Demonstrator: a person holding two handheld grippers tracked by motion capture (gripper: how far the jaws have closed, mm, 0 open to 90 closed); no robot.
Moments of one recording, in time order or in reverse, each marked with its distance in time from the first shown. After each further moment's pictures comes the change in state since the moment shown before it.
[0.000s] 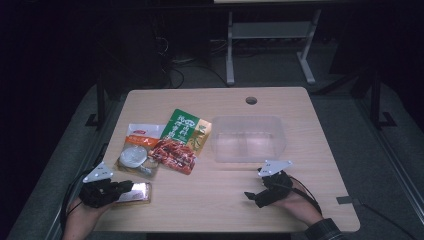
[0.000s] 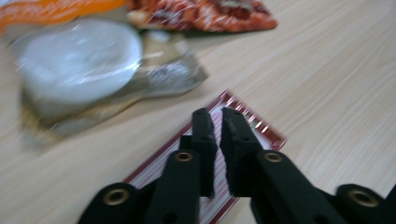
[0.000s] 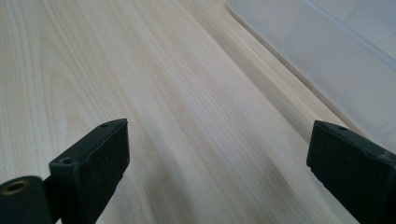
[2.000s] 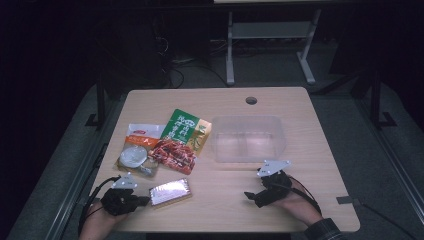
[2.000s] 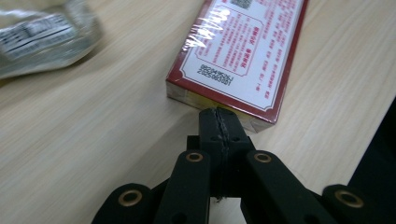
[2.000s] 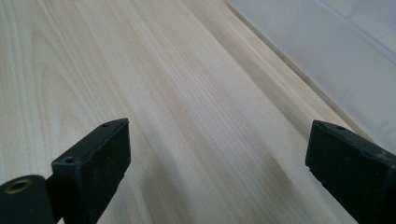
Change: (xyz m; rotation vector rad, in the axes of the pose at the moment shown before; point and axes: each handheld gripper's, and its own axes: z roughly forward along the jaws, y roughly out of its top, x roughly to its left) left arm -0.035 -0.002 0.048 0.177 -0.175 0.086; right arm 0.001 0.000 0.003 0.018 -0.011 0.000
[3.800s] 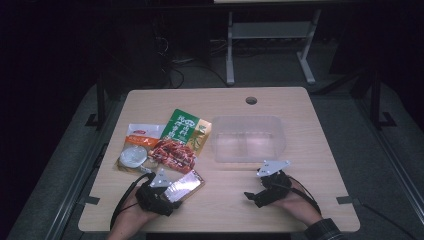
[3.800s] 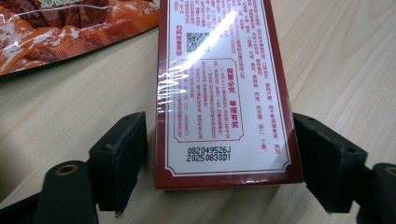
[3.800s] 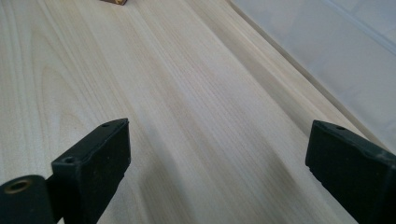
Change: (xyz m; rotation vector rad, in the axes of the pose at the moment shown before) left arm -0.036 0.048 0.052 -0.005 0.079 0.125; right arm 0.000 0.000 0.001 0.010 0.004 0.003
